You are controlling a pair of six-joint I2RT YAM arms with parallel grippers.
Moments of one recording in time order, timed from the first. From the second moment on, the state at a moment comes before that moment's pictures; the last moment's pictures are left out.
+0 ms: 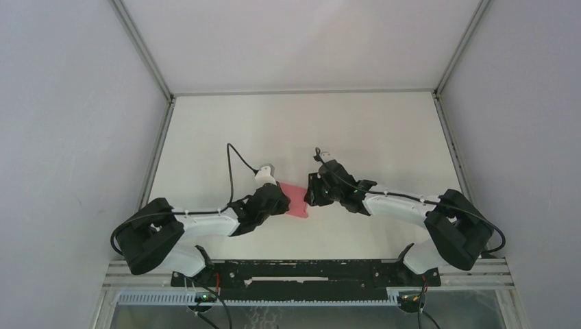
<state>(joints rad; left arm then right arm) -0.92 1.40 0.48 0.26 -0.35 -0.90 0.80 1.44 0.72 -0.07 -0.02 0.58</state>
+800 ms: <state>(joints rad) -0.98 1.37 0.49 0.18 -0.38 -0.93 0.82 1.65 0.85 -0.08 -0.01 0.54</state>
